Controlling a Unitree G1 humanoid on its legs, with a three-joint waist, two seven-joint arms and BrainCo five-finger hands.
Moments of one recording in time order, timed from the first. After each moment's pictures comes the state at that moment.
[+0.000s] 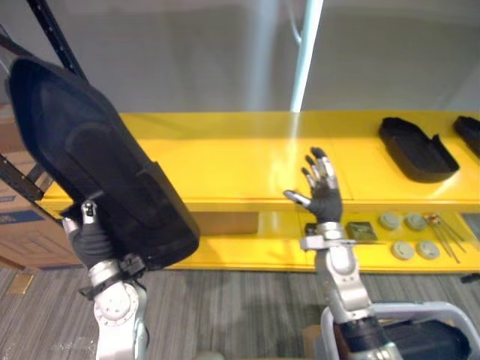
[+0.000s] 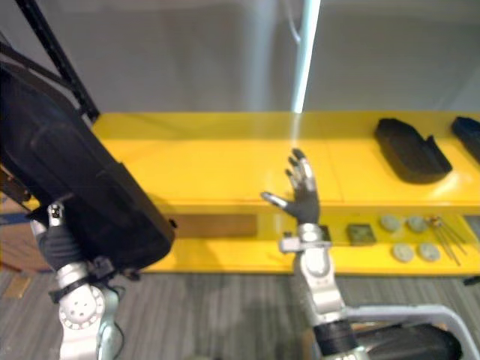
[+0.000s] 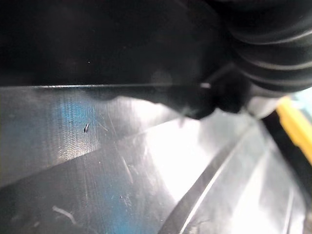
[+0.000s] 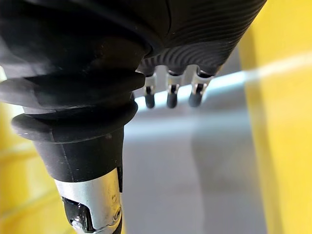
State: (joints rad) left arm 0.22 0.07 0.23 -0.36 -0.03 -0.21 0.43; right arm -0.04 -0.12 0.06 -0.05 0.22 -0.32 -0.12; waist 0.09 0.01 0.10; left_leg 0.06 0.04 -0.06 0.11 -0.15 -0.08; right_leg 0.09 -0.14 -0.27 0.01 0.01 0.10
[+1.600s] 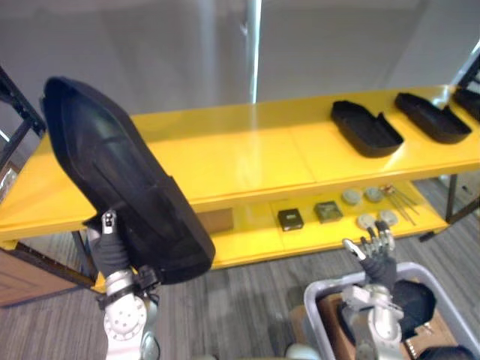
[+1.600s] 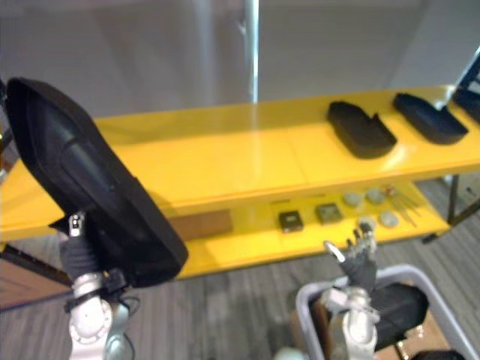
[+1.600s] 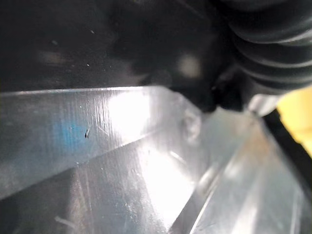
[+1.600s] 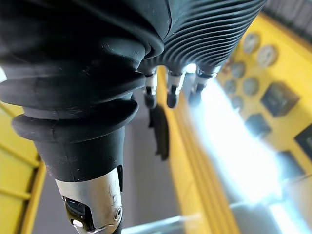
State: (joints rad) left arm 0.29 0.08 0.10 -0.40 -0.13 -0.22 0.34; right arm 0.31 -0.03 -0.13 -0.05 0.28 -0.29 -0.20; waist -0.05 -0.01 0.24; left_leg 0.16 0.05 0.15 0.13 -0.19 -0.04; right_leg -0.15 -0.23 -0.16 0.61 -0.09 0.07
